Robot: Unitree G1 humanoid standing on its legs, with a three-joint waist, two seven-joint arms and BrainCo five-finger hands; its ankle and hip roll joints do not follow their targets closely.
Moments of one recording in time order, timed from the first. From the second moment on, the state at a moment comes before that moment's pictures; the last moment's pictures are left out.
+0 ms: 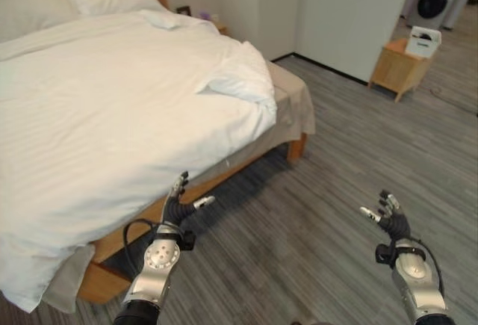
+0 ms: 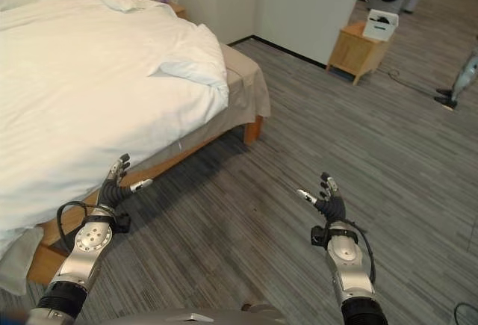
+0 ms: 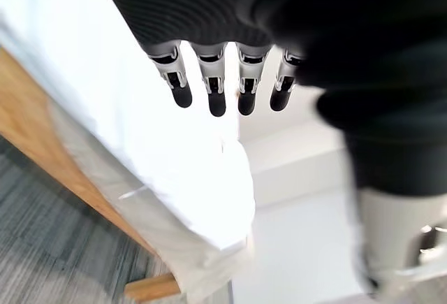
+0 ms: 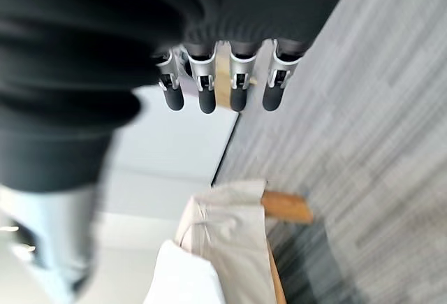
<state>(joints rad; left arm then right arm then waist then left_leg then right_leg) -0.02 0.39 -0.06 0.38 -0.08 -0.25 0.19 0.04 -0.34 0.00 0.35 0.19 -0.17 -0.15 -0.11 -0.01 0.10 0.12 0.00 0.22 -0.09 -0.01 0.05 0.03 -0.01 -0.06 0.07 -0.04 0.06</state>
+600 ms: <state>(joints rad) 0.06 0.33 -0.06 0.39 -0.14 -0.23 0.17 0.05 -0.35 0.02 0.28 0.12 -0.19 -0.12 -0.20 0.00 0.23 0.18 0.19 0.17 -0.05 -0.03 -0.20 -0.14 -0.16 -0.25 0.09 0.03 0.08</state>
